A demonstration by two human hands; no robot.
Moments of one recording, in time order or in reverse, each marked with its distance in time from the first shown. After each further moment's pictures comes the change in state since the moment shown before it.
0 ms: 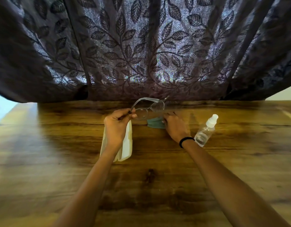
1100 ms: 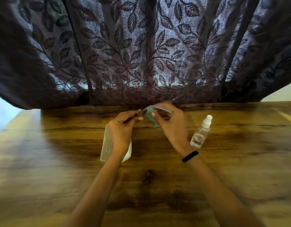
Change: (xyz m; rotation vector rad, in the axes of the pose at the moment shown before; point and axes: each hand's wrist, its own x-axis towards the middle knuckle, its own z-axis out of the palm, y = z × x) left_hand -0.022 0.036 0.016 0.000 -0.031 0.099; right_hand -0.046 -0.072 -0.083 0.908 0.378 -0.002
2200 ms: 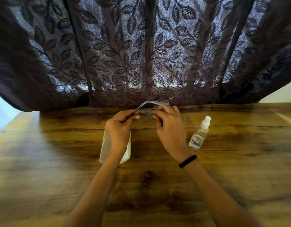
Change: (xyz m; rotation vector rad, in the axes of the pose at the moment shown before) left_hand 0.005 0.001 0.001 -0.076 0.062 0.008; right_hand -0.010 -0.012 0.000 -0.635 -0.012 -0.191
